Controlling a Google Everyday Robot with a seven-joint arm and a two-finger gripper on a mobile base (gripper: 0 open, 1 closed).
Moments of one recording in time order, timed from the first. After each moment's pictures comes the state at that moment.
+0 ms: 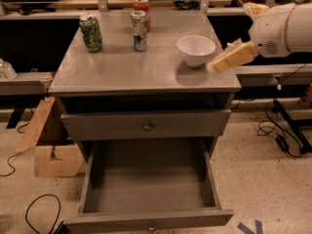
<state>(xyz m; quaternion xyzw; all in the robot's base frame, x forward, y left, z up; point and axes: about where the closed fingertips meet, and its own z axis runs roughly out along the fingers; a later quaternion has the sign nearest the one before) 0.612 -0.183 0.988 -0.48 0.70 0.05 0.53</state>
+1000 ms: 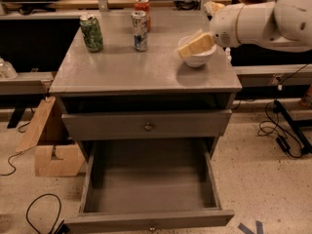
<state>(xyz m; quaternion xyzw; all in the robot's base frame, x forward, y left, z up) 0.692 -0.114 0.970 -0.47 0.67 0.12 0.56</state>
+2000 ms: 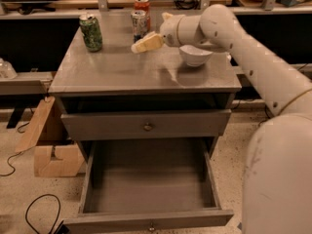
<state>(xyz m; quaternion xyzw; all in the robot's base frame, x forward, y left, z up) 0.829 0.006 0.902 -0.43 0.67 0.19 0.57</state>
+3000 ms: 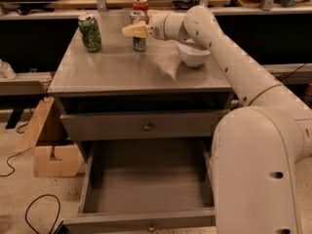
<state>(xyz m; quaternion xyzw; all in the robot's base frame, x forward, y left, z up) 0.888 0.040 0.909 -0.38 0.67 0.21 0.61</state>
